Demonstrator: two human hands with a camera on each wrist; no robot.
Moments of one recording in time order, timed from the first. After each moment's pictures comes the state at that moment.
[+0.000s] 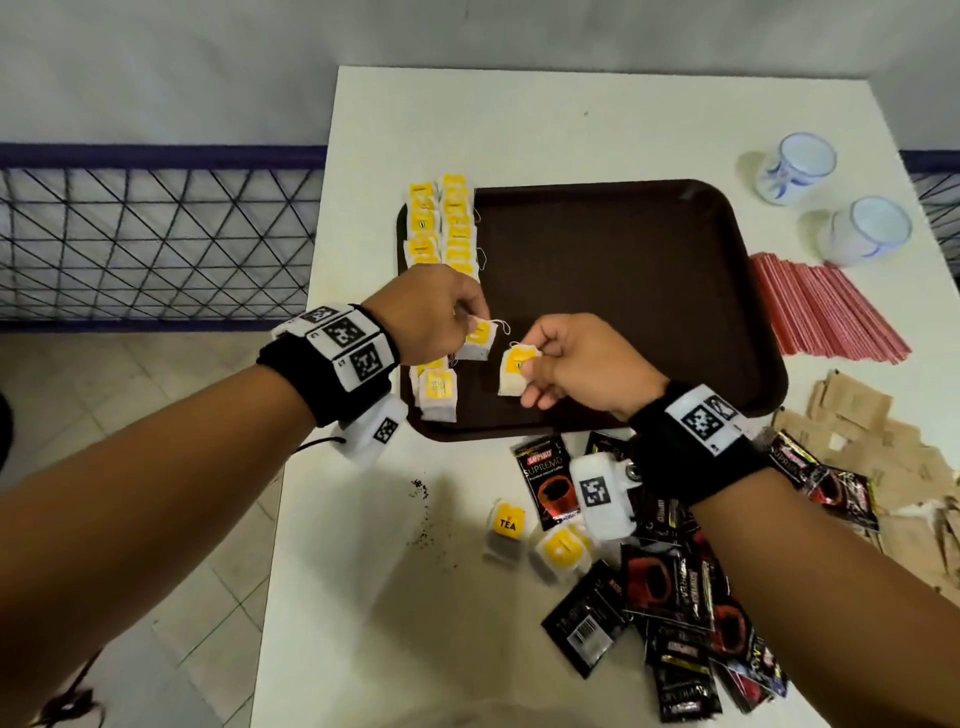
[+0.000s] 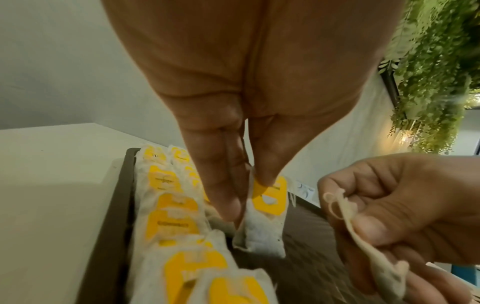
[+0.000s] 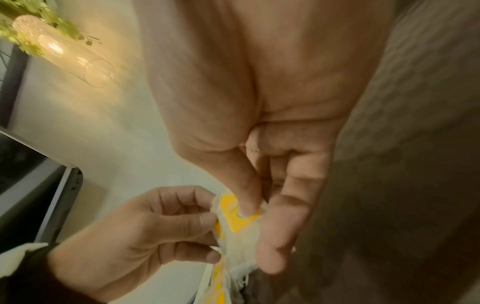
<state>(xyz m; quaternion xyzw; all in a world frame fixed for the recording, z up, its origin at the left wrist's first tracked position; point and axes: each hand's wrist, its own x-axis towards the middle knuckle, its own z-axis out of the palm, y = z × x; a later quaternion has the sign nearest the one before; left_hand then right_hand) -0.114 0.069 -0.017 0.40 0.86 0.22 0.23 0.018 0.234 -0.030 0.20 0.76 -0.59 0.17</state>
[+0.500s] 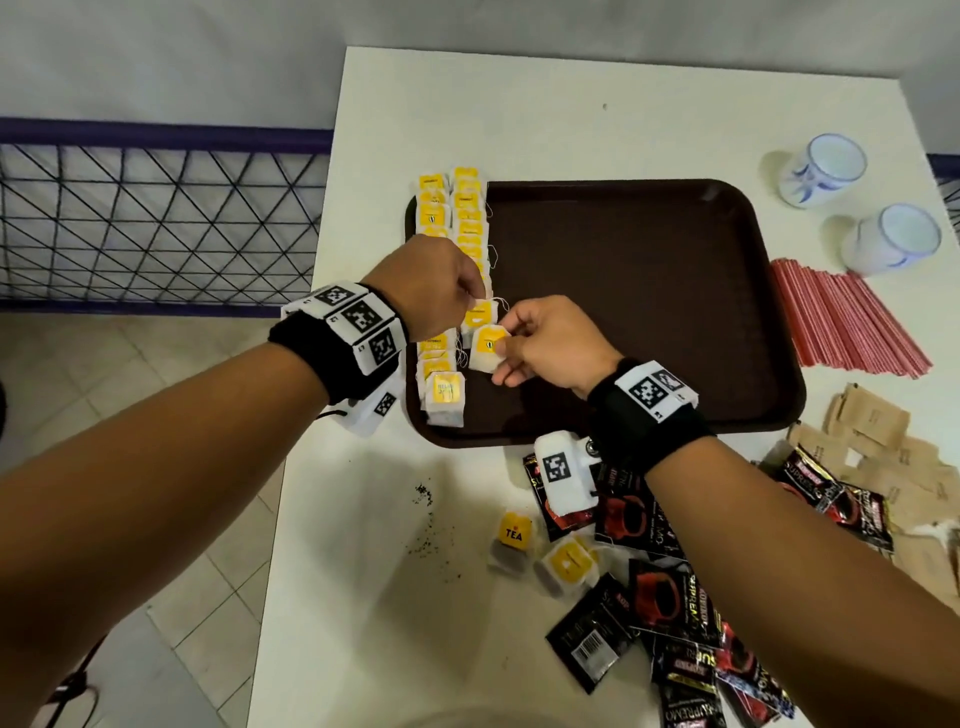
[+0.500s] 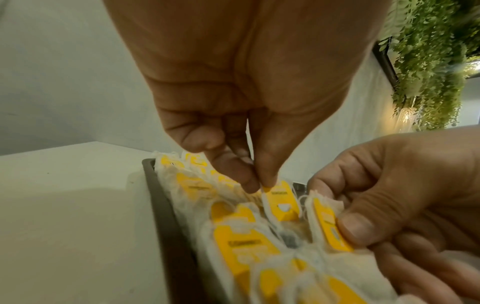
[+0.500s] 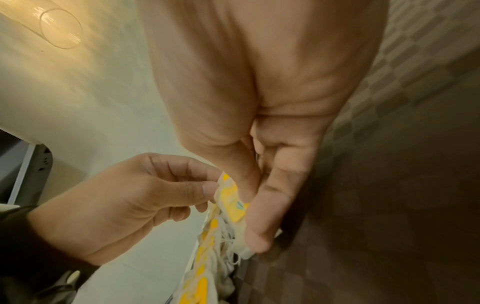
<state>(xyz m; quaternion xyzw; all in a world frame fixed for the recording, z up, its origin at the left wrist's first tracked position) -0.139 0.076 -0.022 0.37 0.88 0.21 0.19 -0.028 0.215 -0.052 0.24 0.74 -0.60 0.18</state>
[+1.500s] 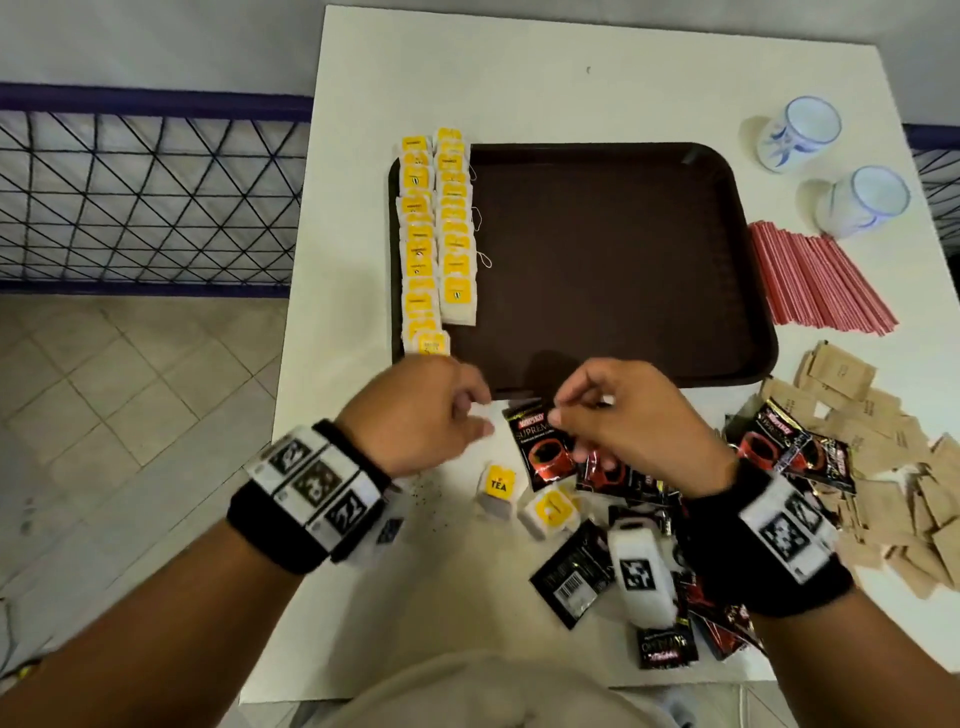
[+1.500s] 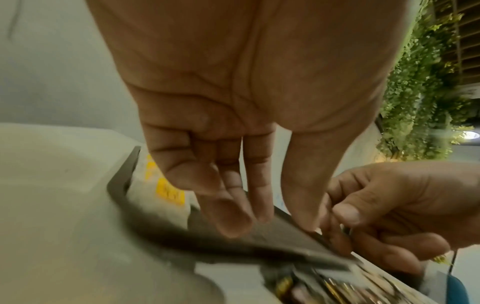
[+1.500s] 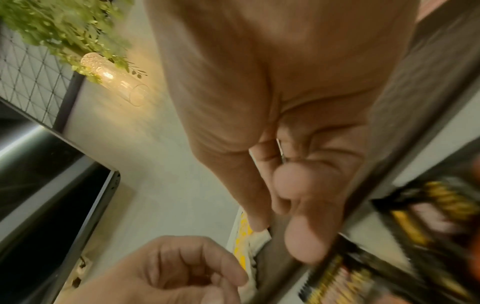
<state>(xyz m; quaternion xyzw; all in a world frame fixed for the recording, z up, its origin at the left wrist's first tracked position) -0.008 0.025 -0.017 0.32 0.86 0.23 0.32 0.105 0.222 -0.002 0.27 0.79 -0.52 0.17</state>
